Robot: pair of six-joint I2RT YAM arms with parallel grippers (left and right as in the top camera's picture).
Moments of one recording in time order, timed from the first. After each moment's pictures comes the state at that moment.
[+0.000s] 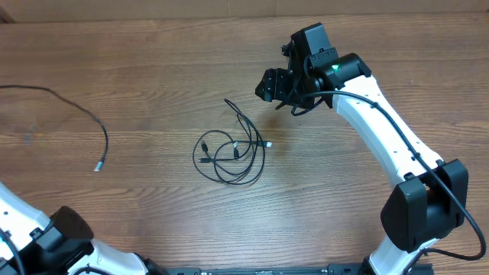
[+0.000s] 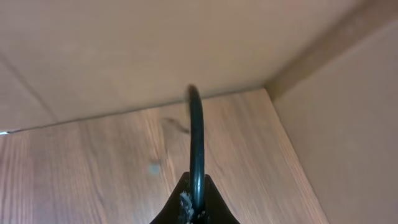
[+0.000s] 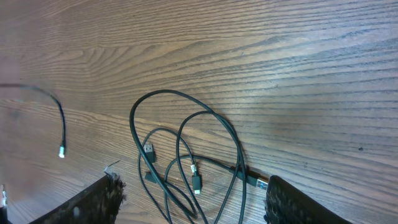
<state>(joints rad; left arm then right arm) 0.74 1.83 2.41 -1.24 -0.20 -0.57 0.39 1.86 1.65 -0.86 -0.33 0.49</state>
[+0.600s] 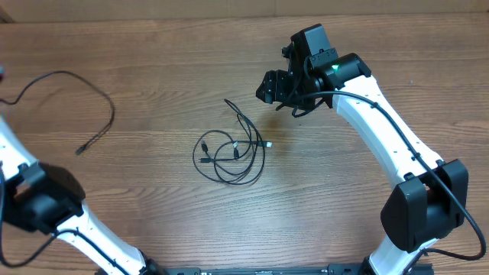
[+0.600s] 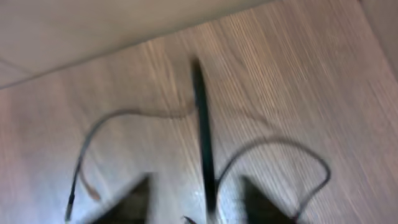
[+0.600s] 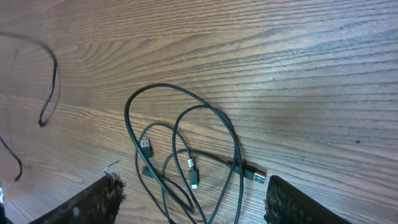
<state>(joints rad) 0.61 2.17 2.41 -1.30 -0.29 -0.57 0.39 1.86 1.65 -0.89 -0.33 0.48</state>
